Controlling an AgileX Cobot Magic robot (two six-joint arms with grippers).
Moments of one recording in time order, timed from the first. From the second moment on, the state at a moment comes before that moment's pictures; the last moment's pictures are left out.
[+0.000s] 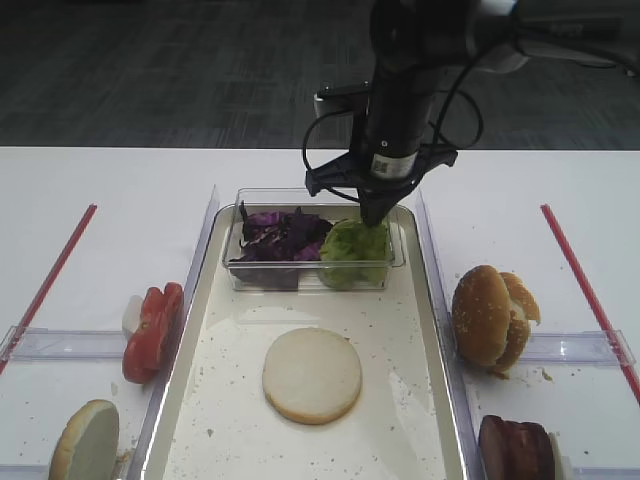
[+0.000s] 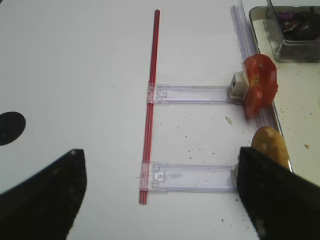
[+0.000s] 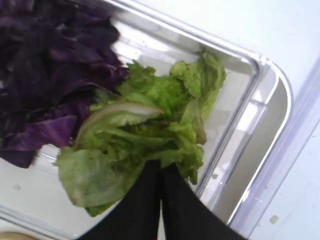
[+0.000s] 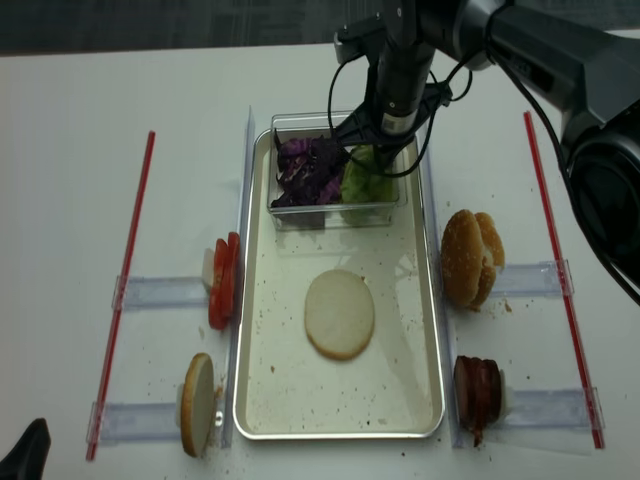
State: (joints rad) left arm 0.10 -0.02 -0.49 0.00 1.19 -0.03; right arm 0.45 2.20 -1.83 0.10 1.08 0.03
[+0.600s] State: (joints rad) left arm 0.10 -0.02 -0.49 0.00 1.19 -0.03; right arm 0.45 2.19 -2.07 0.12 1.23 0.03
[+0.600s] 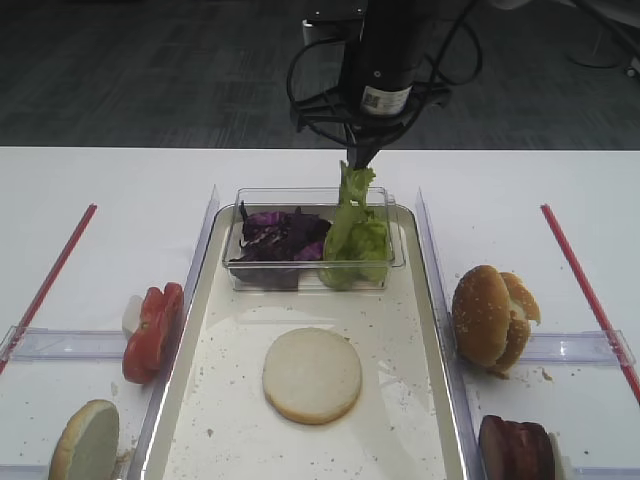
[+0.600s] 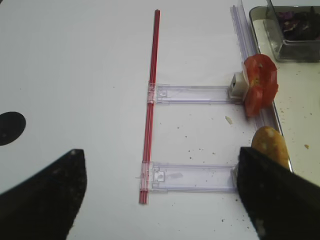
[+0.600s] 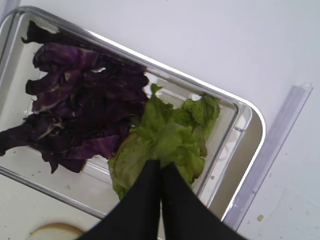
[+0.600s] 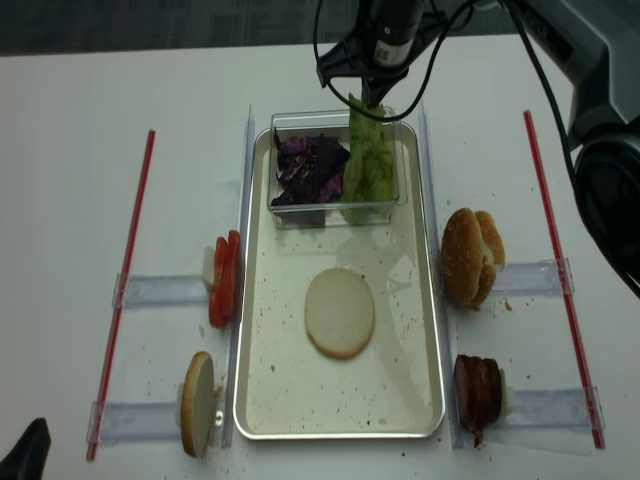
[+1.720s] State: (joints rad) left arm 0.10 -0.02 -0.49 0.00 1.19 -0.03; right arm 0.46 2.11 -2.10 0.15 1.24 0.03
